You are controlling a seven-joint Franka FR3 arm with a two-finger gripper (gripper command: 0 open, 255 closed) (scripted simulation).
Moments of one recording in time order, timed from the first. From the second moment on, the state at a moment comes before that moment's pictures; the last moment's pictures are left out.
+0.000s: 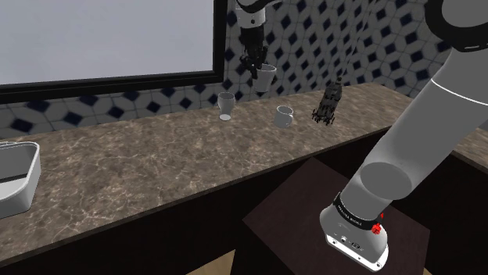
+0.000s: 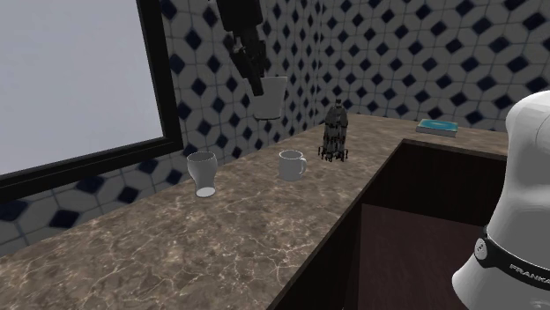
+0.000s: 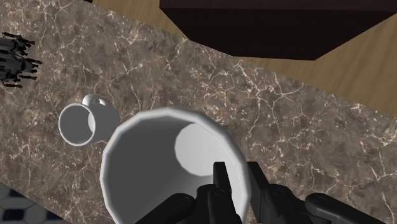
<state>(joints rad) -0.02 -0.06 0.08 -1.86 -0.20 1.64 0.00</state>
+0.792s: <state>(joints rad) -0.06 -0.10 0.03 -1.81 -0.21 1.58 -0.10</state>
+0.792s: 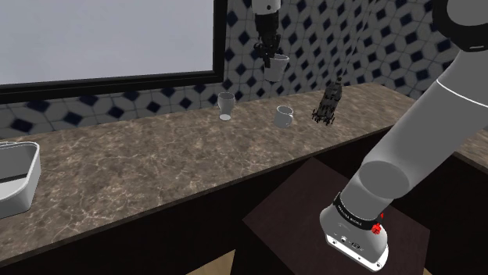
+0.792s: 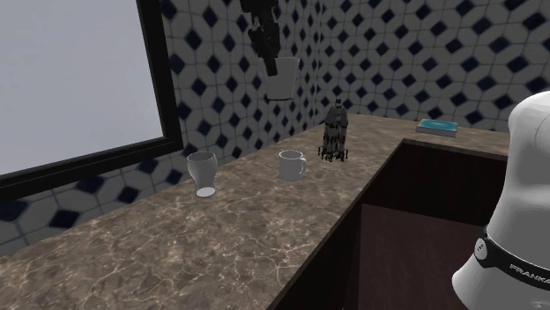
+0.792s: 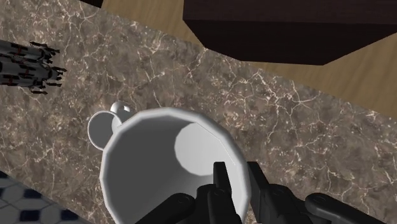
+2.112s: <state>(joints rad) -0.27 -0.15 -0.26 -1.89 -0.30 1.72 -0.56</state>
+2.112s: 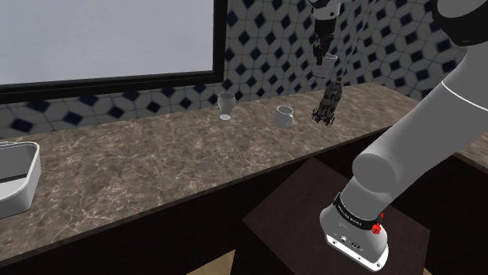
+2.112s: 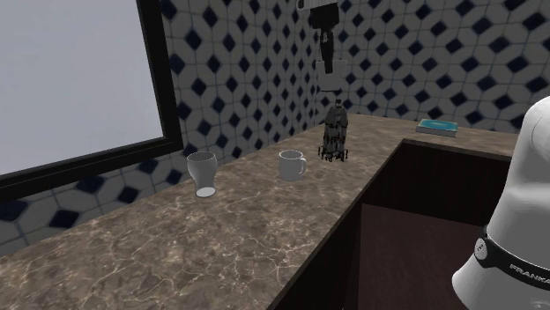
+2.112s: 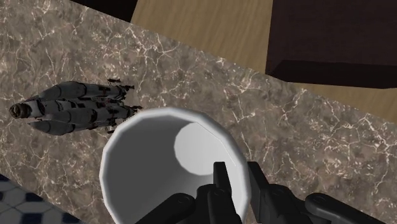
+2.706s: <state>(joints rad) -0.37 -0.02 -0.39 -1.75 -0.26 1.77 -0.79</state>
